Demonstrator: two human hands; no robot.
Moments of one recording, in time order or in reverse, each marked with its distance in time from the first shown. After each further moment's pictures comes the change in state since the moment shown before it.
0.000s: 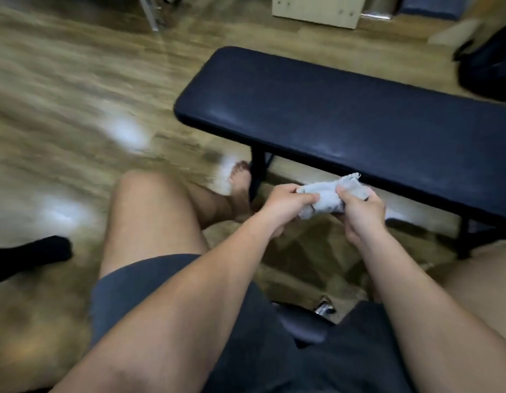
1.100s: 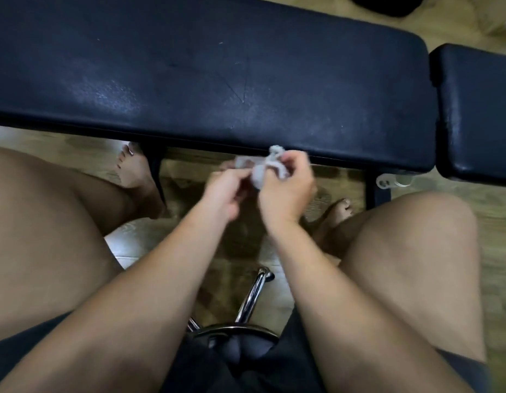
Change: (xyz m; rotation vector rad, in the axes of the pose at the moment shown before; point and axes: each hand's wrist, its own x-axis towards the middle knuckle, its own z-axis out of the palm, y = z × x) left_hand 0.090 -0.010 0.096 -0.523 -0.080 -0.334; right_hand 0.035 0.010 -0.007 -0.407 0.550 -0.461
